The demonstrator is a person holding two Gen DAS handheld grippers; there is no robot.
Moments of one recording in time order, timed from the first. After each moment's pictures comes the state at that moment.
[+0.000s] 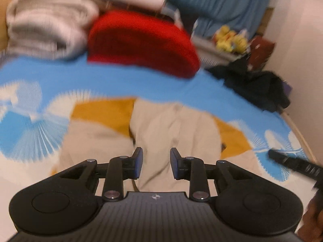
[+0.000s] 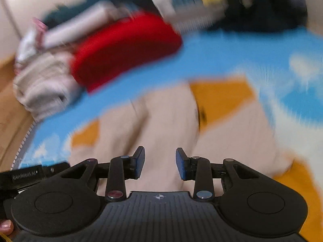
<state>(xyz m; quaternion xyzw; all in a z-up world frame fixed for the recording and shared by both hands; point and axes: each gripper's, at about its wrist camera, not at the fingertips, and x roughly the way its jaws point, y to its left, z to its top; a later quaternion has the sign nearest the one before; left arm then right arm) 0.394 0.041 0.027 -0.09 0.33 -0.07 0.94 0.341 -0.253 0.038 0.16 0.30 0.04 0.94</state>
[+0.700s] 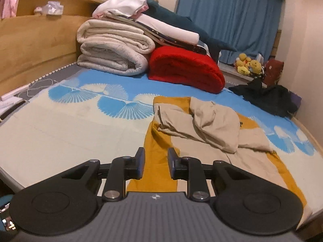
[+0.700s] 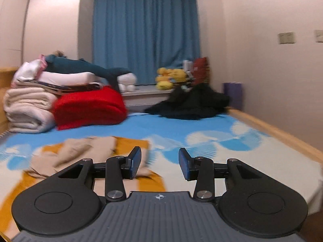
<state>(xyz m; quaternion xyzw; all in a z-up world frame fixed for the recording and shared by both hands) 0.027 0.158 0.050 -0.07 0.27 0.03 0.96 -0.011 -0.359 0.069 0.04 0.15 -0.12 0.98</state>
